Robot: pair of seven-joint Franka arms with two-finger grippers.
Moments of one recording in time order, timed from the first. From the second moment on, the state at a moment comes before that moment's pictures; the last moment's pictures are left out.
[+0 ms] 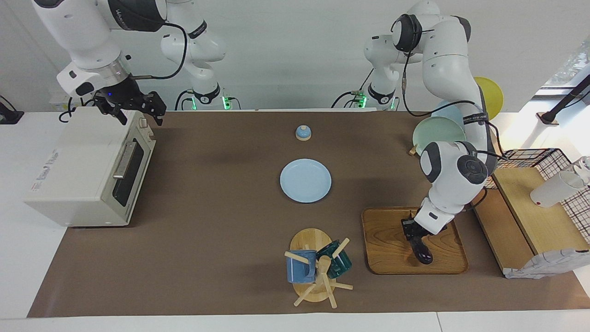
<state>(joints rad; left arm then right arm) -0.13 0.61 -0.02 -1.51 -0.06 2.21 -0.03 -0.03 -0.05 0.00 -1.65 -0.02 1.54 0.02</state>
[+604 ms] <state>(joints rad) -0.13 0.46 -0.01 -1.51 -0.06 2.07 -0.03 -0.03 -0.04 0.00 -1.64 -0.02 1.55 0.02</state>
